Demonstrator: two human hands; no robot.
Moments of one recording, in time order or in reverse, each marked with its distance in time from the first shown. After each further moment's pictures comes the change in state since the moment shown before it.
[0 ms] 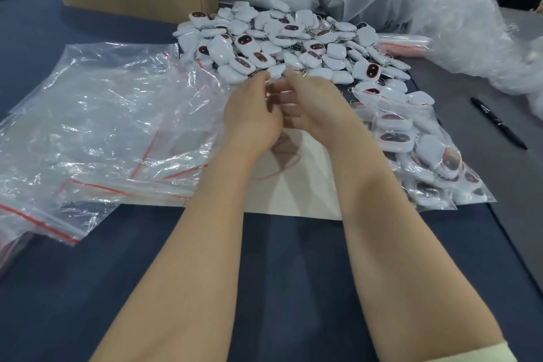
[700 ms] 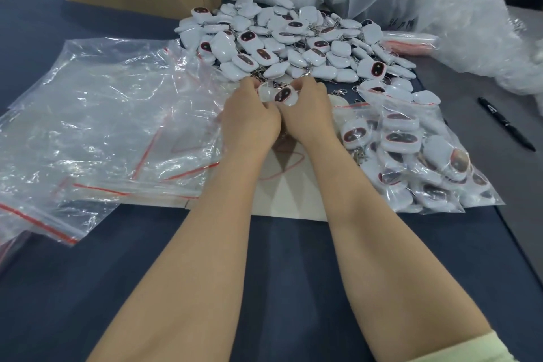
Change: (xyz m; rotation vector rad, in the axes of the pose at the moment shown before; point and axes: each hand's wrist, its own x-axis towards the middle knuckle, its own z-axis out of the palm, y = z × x) left_hand 0.004 -0.012 0.009 0.099 0.125 -0.195; right_hand 0.018 0.031 0.008 -0.800 0.329 -0.266
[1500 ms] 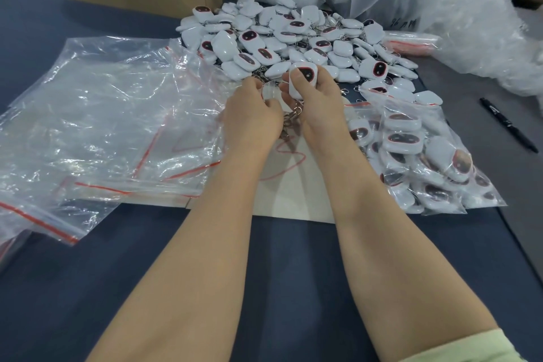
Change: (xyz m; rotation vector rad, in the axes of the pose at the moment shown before) left_hand 0.000 0.004 0.000 -0.001 -0.010 -0.007; right_hand -0.002 -0.001 -0.003 1.166 -0.028 0.092
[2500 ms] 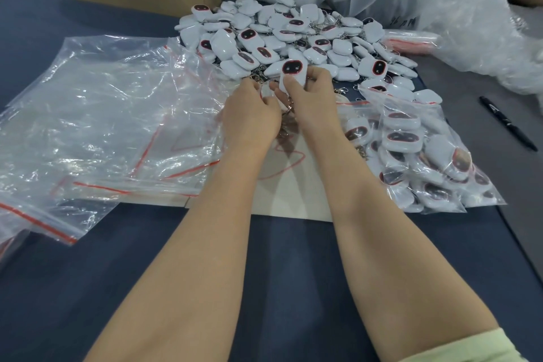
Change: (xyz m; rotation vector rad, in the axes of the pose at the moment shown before) left_hand -0.002 0.005 -0.003 0.002 -0.017 -0.057; right_hand 0.006 0.005 0.004 -0.100 0.049 0.026
